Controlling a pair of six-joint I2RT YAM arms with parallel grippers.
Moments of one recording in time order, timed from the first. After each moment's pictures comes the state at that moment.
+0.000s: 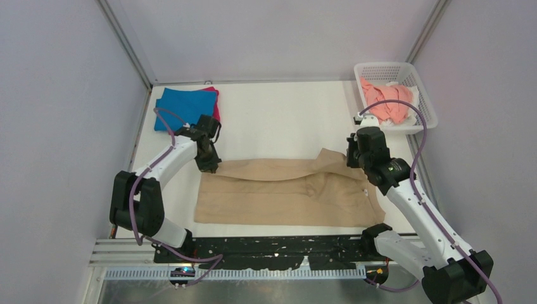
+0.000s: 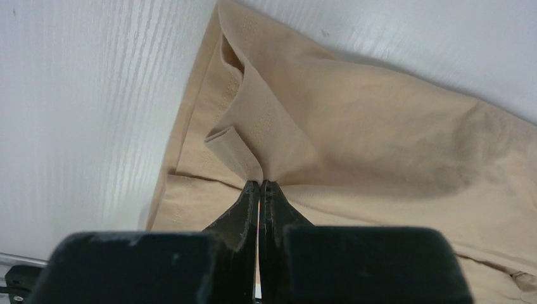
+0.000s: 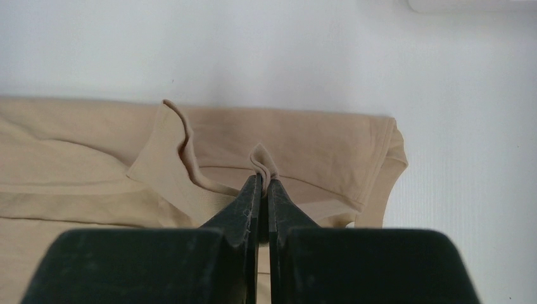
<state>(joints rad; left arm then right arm) -0.30 1.50 1.06 -0.85 -0.17 -0.68 0.33 0.92 0.84 -0.61 0.23 0.23</state>
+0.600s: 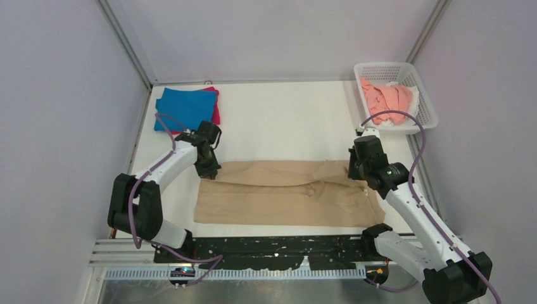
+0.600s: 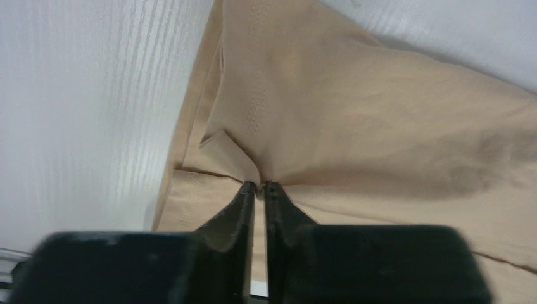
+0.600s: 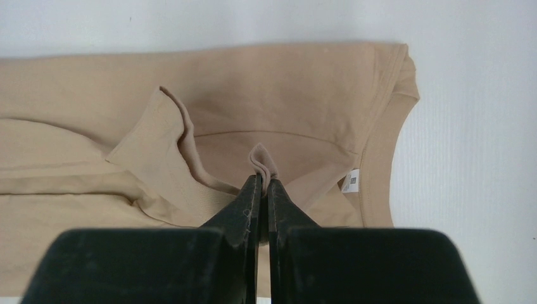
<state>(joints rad) -0.31 1.49 0.99 -0.84 -0.16 -0.67 0.33 0.90 0.77 -0.73 0.23 0.34</state>
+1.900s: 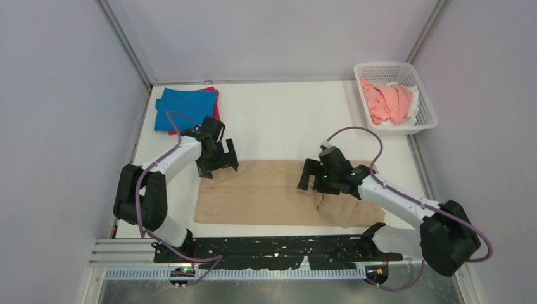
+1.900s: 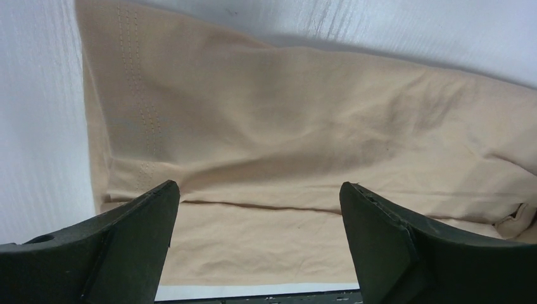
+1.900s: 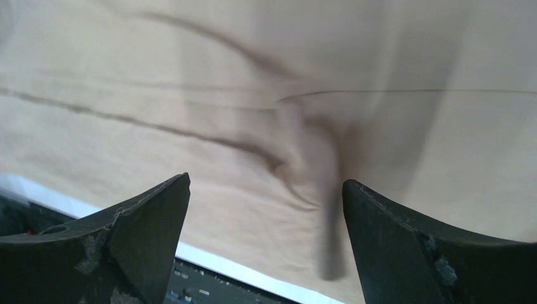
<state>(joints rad) -0.31 1.56 1.04 -0.75 0.03 -0.60 0.67 1.24 0.65 -0.38 -0.06 0.70</state>
